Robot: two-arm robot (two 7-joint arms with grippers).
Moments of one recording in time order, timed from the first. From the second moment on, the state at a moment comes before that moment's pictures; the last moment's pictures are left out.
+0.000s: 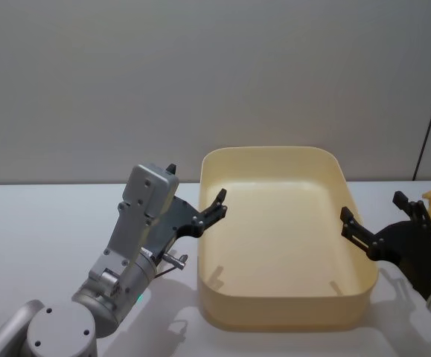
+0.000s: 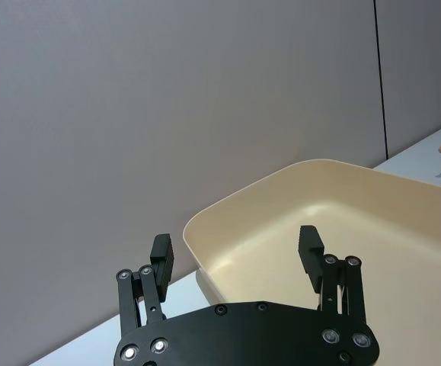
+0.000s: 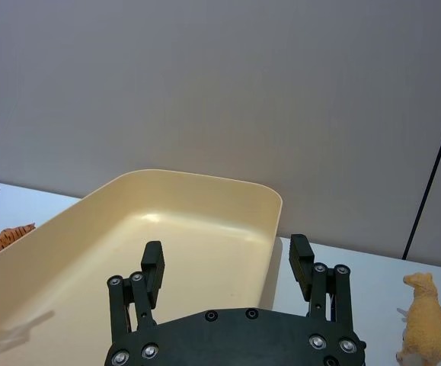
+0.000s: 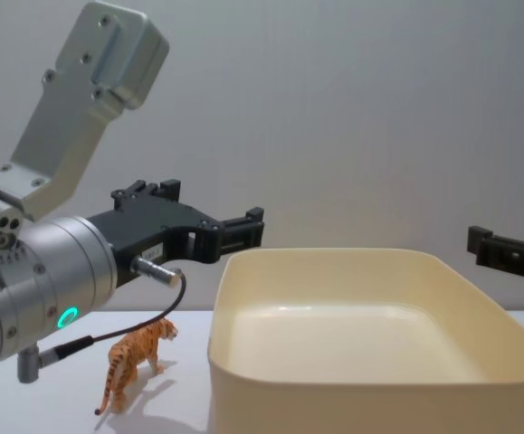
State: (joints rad) left arm -0.24 0.38 0.45 -1.63 -0.20 0.01 -0.01; right arm -0.01 0.34 -0.23 -1.77 0.29 0.03 0.07
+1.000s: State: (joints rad) left arm -0.24 0.38 0.45 -1.63 -0.20 0.01 -0.01; right arm -0.01 0.34 -0.23 -1.77 0.29 0.03 0.07
